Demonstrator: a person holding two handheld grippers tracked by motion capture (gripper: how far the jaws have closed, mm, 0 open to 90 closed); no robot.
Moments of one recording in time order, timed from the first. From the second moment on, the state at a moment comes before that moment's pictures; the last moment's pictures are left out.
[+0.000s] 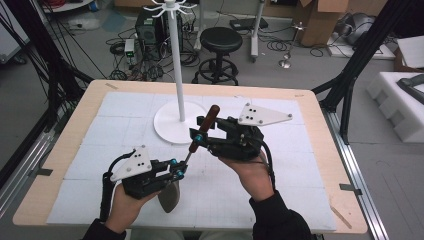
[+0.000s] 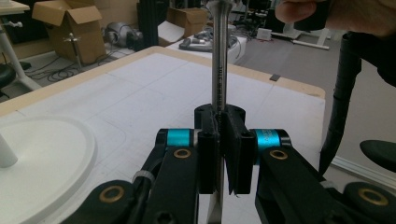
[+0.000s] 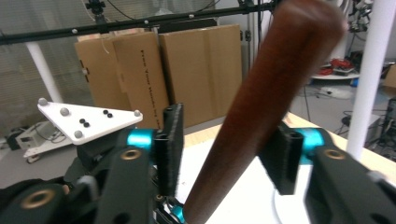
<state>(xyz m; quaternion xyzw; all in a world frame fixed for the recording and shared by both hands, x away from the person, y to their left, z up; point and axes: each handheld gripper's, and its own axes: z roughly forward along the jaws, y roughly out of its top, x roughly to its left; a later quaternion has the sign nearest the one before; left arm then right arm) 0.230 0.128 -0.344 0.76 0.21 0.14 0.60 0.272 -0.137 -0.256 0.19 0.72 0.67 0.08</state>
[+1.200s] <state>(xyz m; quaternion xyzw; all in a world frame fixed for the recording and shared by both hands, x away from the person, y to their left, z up) 0.218 0.118 -0.349 0.75 0.11 0.05 0.65 0.264 -0.123 -0.252 0.04 0.72 0.69 -0.07</state>
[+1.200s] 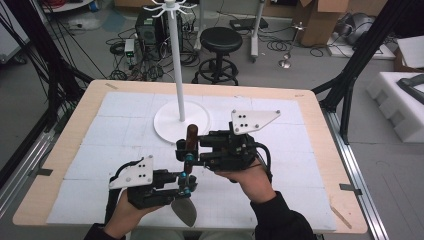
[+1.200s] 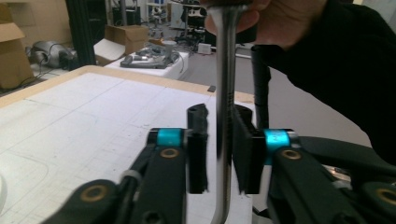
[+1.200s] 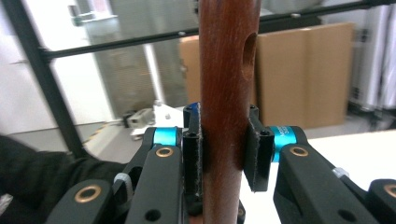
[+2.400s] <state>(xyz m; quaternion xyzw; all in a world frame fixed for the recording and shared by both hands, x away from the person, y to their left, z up) 0.221 0.133 -0.341 0.71 0.26 0.16 0.64 0.276 -0.091 -0.255 0.10 0.74 0.66 0.02</state>
